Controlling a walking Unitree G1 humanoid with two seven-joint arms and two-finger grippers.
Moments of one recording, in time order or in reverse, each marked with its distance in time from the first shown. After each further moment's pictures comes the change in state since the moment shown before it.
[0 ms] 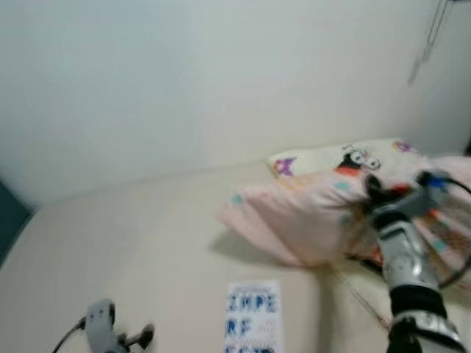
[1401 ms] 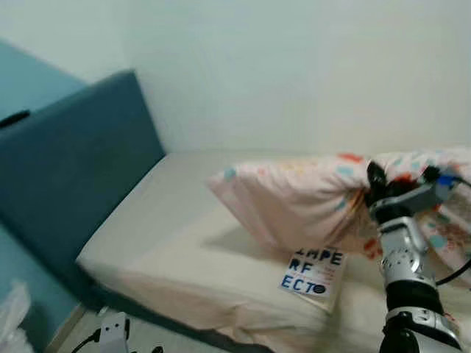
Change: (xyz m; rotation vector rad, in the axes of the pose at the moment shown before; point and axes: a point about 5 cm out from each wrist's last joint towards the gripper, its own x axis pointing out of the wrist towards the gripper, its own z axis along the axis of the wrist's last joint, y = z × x) left arm 0.007 -0.023 -0.018 0.095 0.070 -0.019; right arm 0.006 0.010 0.031 0.033 -0.181 0.065
